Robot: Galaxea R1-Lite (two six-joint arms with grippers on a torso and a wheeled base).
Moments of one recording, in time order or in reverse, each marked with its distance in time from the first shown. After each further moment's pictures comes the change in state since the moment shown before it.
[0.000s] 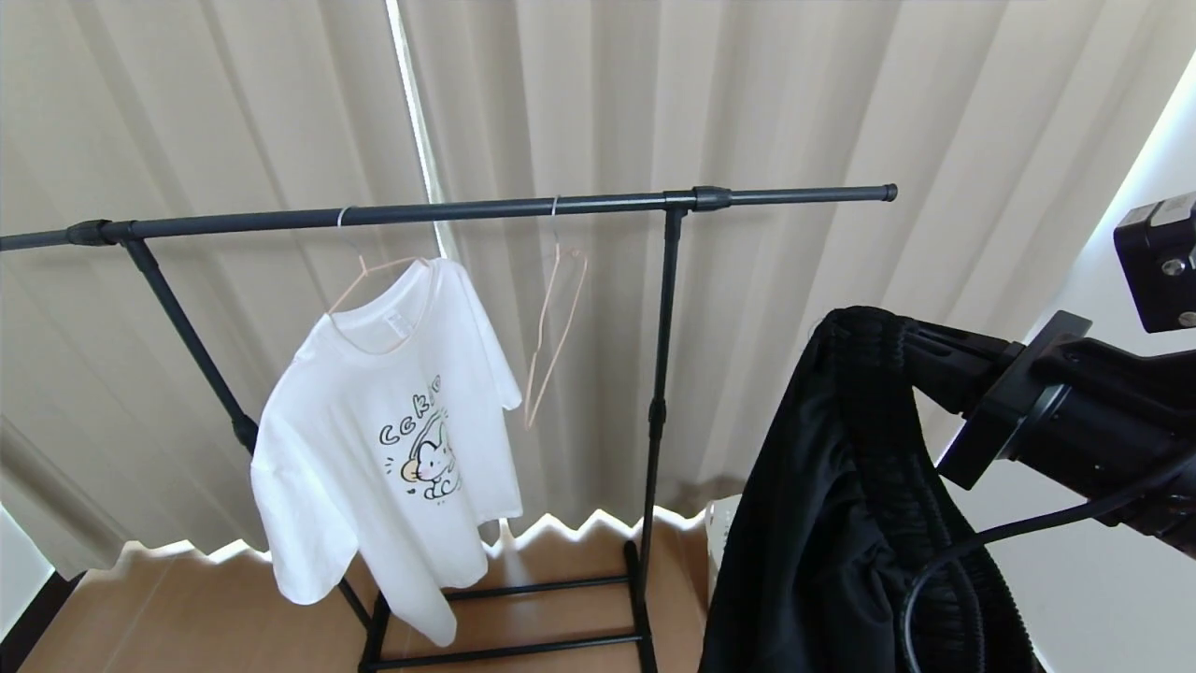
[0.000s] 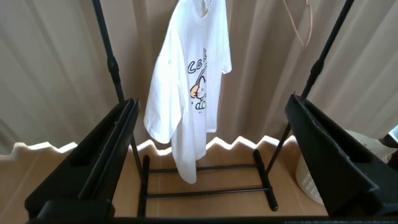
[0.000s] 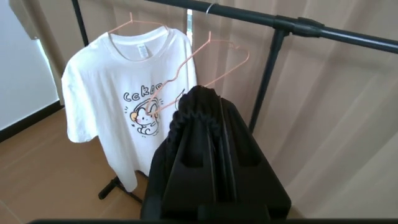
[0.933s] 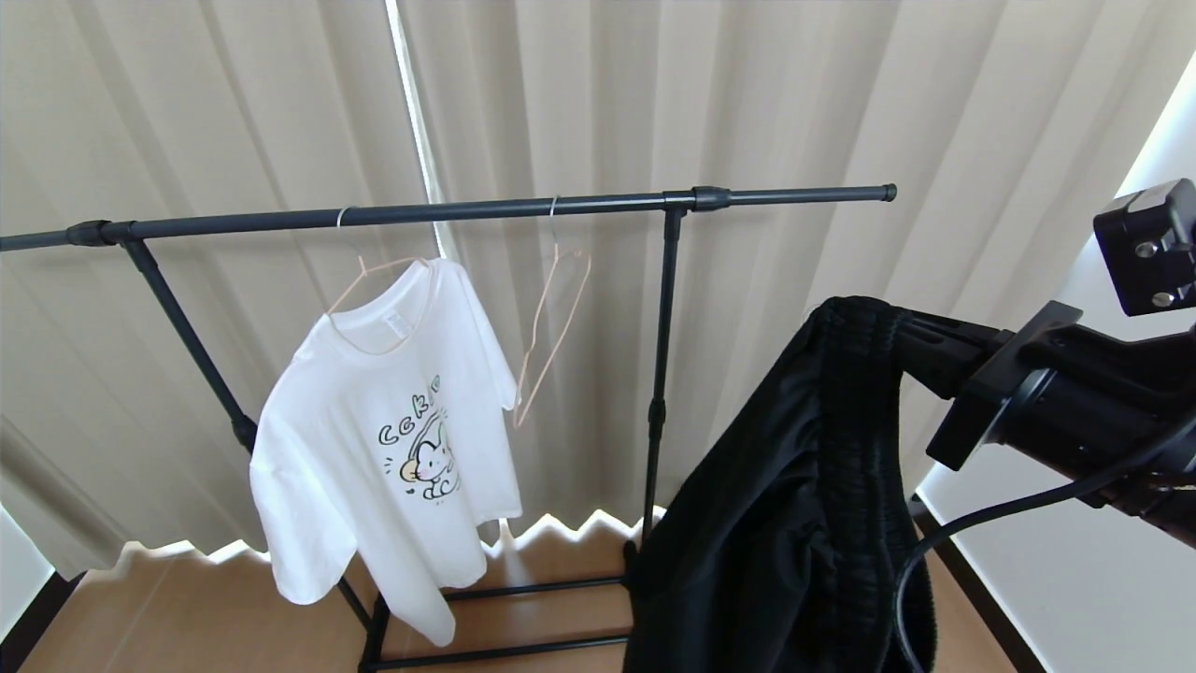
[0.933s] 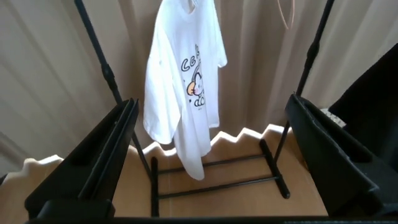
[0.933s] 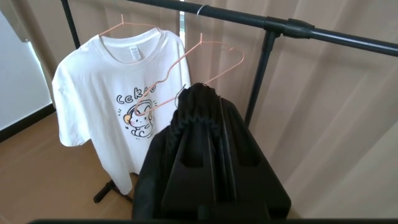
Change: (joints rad) left arm -0.007 0.038 0.000 0.007 -0.067 0.103; right arm -0.004 0.019 -0.029 0.014 -0.009 -0.003
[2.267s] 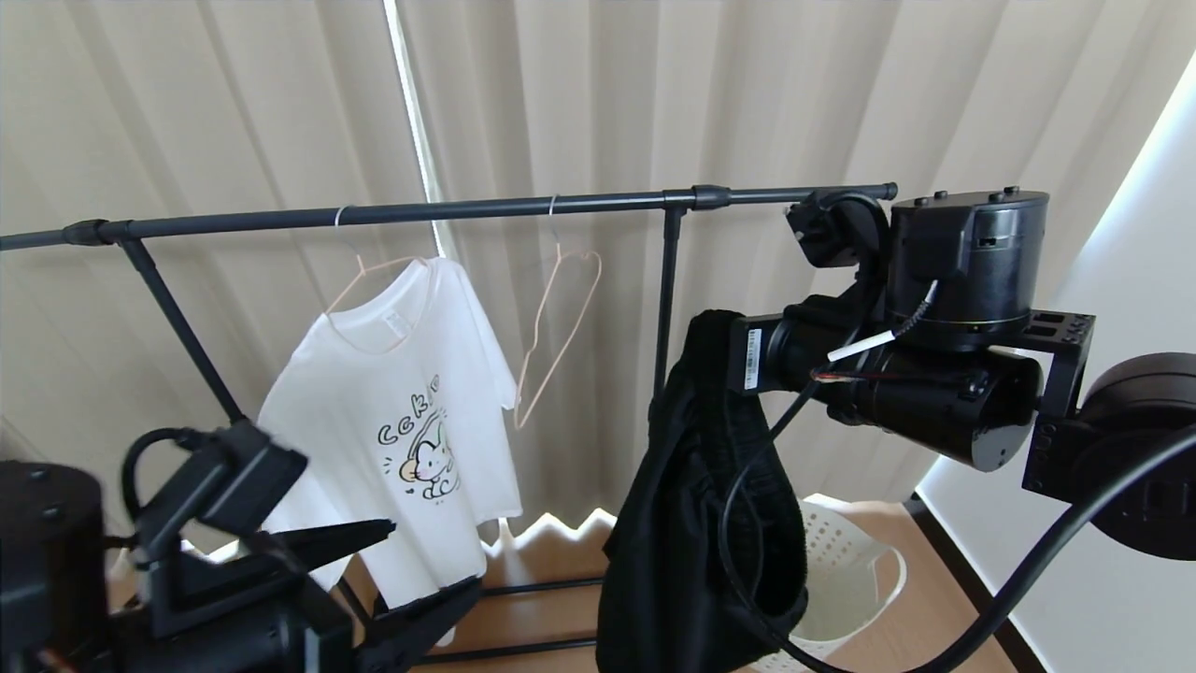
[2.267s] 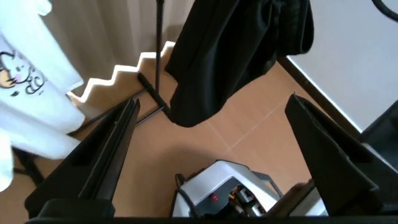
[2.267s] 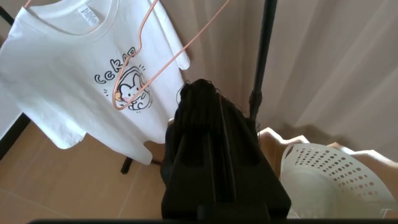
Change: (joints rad) left arm -0.616 1.214 -0.360 -0.475 -0.026 -0.228; right arm 0.095 0.366 -0.471 0.407 -0.280 0.284
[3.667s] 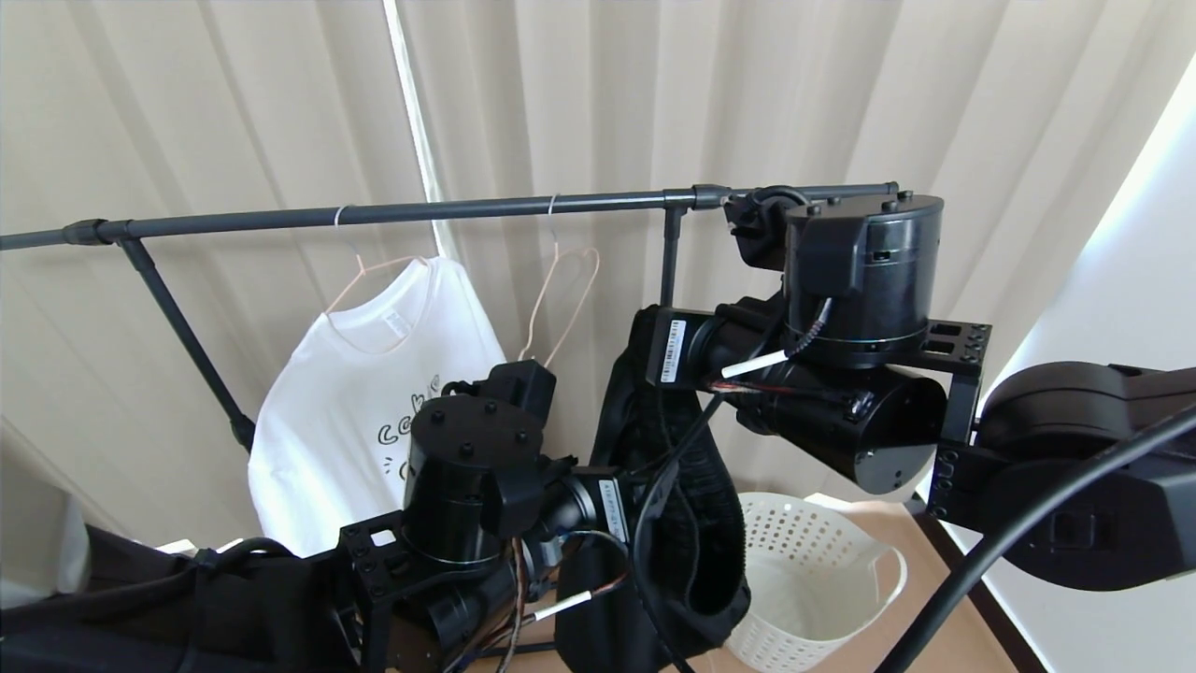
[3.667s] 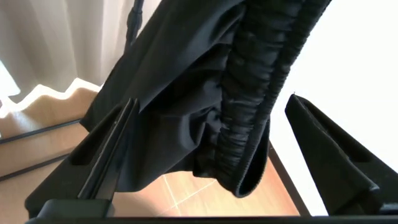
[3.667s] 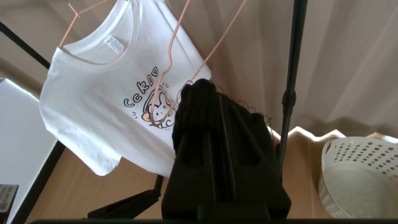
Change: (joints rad) left arm -0.242 0.562 -0.347 -0.316 0.332 -0.363; right arm 0.149 0.096 -0.110 -0.017 -0.181 0.177
